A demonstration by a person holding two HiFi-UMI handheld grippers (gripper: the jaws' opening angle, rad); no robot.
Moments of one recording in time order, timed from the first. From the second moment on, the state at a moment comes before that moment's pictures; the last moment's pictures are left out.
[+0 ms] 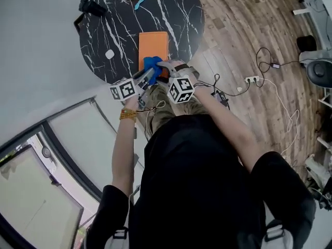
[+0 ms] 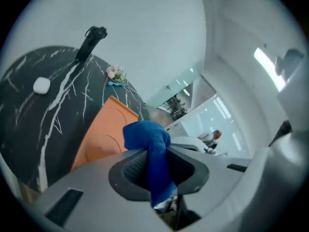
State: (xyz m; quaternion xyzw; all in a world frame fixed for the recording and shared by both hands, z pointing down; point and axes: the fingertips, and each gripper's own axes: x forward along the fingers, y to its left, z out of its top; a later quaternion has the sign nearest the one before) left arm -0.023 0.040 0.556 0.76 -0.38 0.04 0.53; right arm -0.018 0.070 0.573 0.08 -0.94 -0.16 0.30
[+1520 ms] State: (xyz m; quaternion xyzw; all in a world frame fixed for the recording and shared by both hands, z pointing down) left arm -0.081 0.049 0.650 0.70 -0.45 0.26 0.48; right arm -0.054 -0.047 0.644 0.12 -0.87 -0.05 0.48
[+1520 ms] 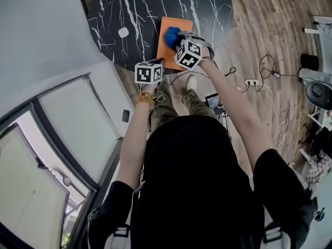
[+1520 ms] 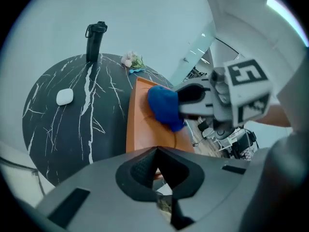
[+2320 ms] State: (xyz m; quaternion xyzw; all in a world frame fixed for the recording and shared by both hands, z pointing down) left arm -0.078 0.051 0.654 0.71 -0.42 0.32 0.47; right arm -0.079 -0.037 0.652 0.09 -0.87 -0.04 0.48
